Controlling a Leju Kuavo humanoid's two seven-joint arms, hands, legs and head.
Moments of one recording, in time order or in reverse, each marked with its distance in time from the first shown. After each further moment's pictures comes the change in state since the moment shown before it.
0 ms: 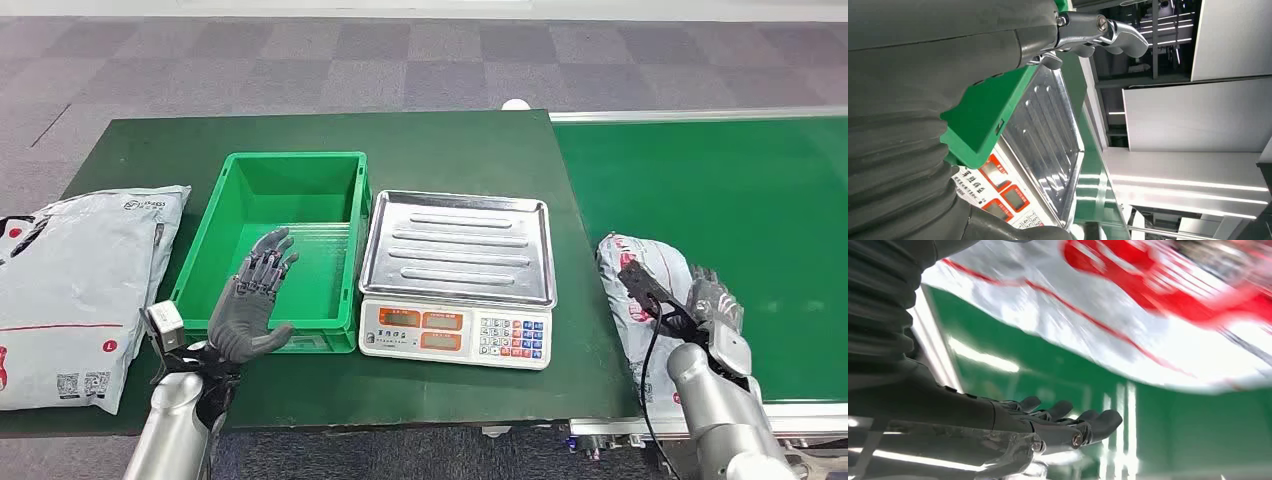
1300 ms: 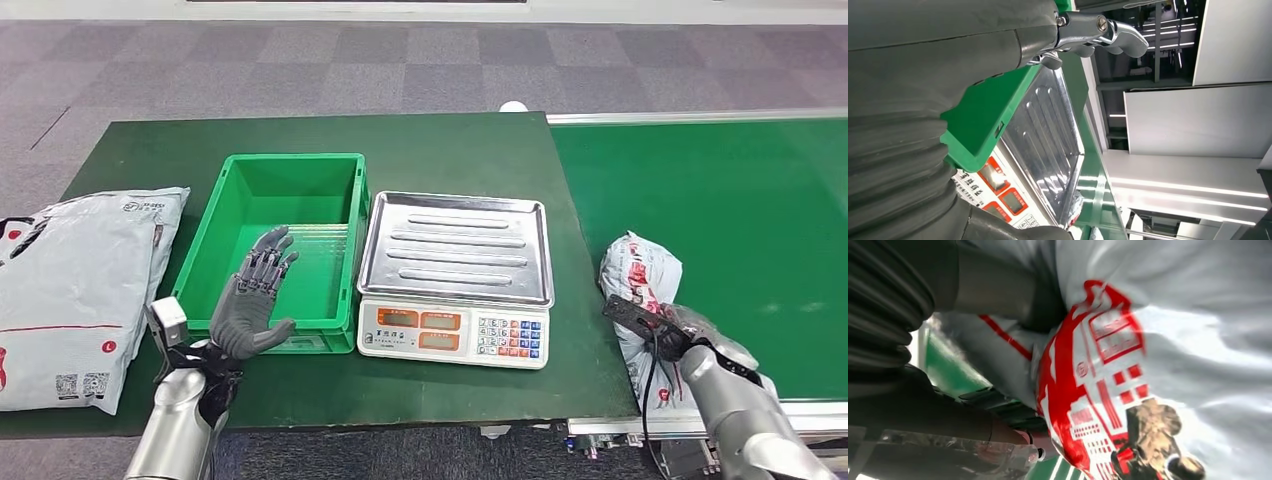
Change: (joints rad) left arm -0.008 0.002 0.000 0.032 0.013 0.021 0.000; right arm -0.094 -0.059 0.060 0.247 0.024 0.274 -0.231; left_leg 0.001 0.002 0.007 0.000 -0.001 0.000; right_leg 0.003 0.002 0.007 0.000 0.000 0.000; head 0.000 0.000
